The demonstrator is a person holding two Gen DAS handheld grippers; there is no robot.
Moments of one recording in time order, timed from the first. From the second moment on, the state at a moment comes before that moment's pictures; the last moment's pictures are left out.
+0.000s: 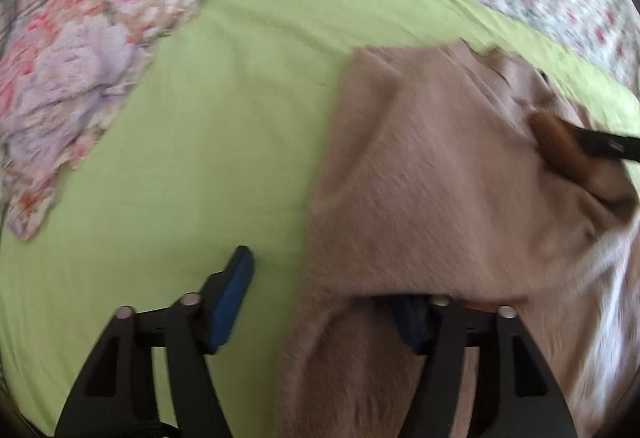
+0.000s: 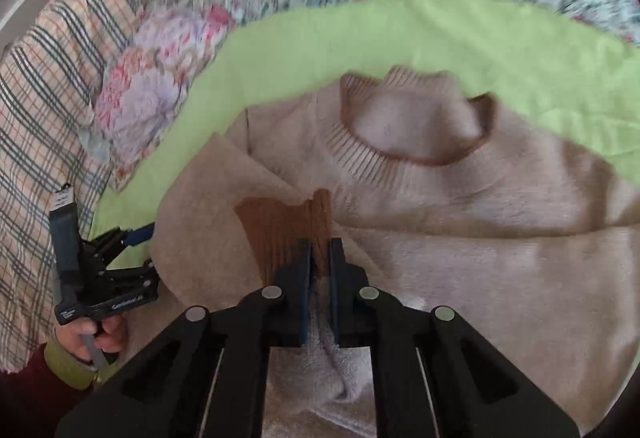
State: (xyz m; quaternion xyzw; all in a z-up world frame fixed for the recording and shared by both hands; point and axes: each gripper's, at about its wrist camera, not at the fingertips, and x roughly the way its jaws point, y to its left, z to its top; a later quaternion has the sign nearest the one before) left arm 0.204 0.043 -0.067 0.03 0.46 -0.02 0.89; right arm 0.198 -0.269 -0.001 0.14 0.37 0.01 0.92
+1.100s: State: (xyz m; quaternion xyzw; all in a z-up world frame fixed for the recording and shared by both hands) left arm 0.165 0.075 -0.074 -0.10 0.42 0.01 0.90; right arm 0.378 -0.202 -0.036 0.20 0.55 0.19 0.79
